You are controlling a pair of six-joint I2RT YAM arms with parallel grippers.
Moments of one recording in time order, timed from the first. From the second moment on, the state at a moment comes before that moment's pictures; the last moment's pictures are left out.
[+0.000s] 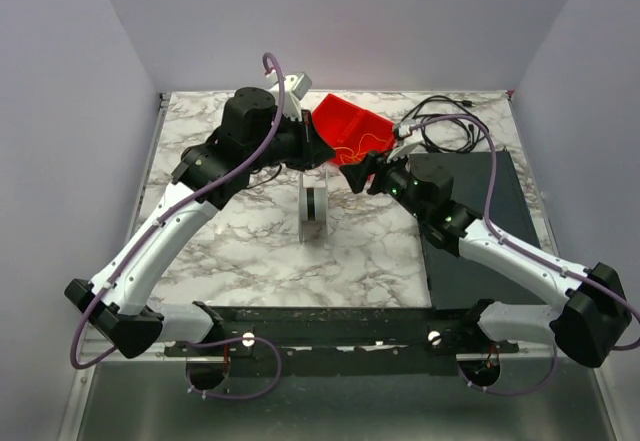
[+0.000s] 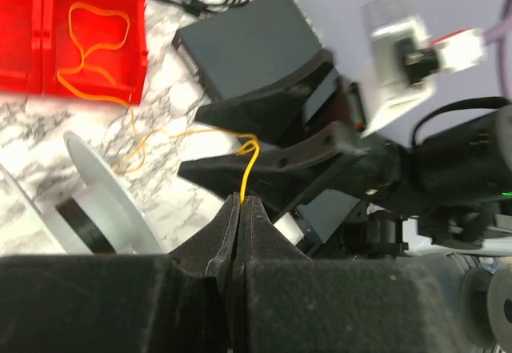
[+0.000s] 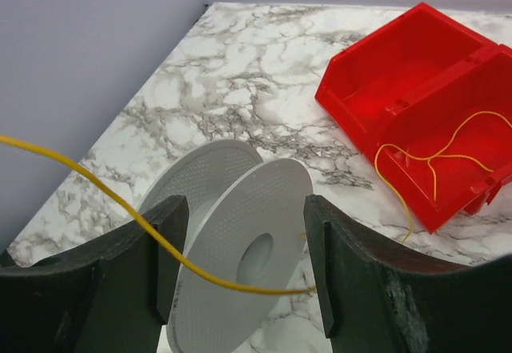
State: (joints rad) left arm -0.65 1.31 1.62 -0.63 0.28 -0.48; right arm 0.72 1.21 0.84 0.26 0.08 0.34
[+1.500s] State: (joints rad) left arm -0.65 1.13 1.06 -0.50 0.17 -0.58; right arm 0.80 1.35 1.07 0.03 0.26 0.20
